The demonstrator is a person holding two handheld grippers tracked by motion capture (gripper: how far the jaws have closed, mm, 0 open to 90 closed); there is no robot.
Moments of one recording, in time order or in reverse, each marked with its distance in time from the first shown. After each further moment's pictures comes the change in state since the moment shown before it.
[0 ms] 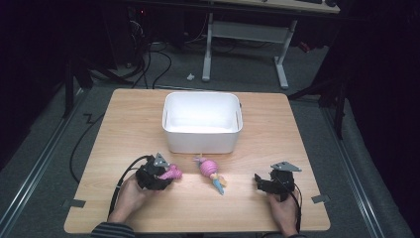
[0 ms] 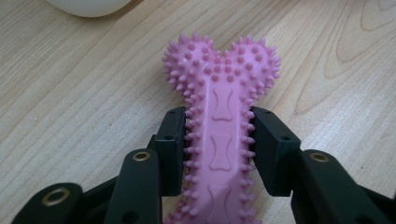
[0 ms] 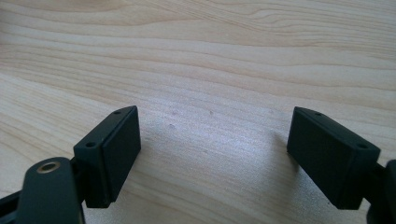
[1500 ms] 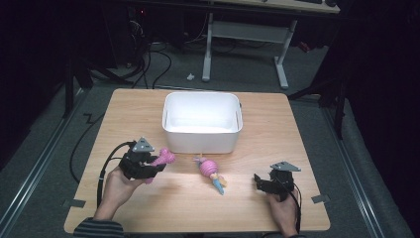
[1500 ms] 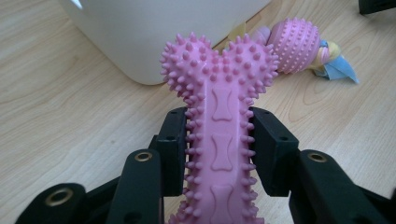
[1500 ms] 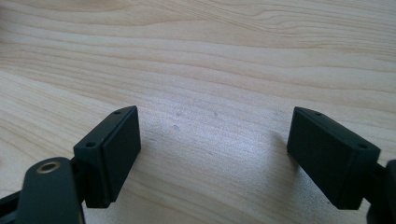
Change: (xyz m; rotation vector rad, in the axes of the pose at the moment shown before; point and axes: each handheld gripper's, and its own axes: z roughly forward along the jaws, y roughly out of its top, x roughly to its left) left arm 0.013 0.022 -0.082 -0.158 -0.001 -0.088; right arm 0.001 0.001 0.001 0.001 0.008 -0.007
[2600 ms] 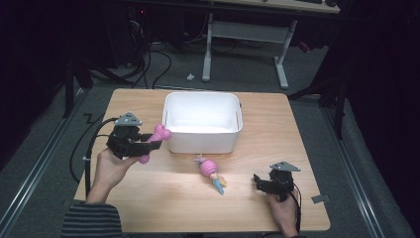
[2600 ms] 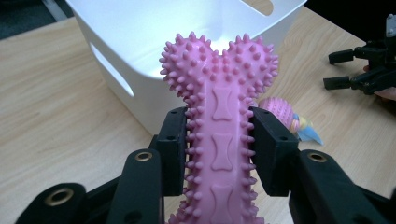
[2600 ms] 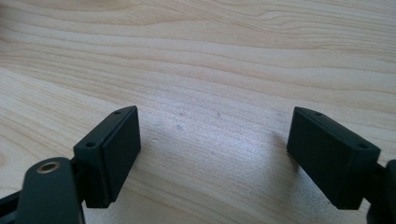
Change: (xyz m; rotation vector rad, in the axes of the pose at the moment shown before) left arm 0.017 0.050 -0.046 -0.123 -0.029 -0.060; right arm 0.000 0.000 0.000 0.001 0.008 -0.009
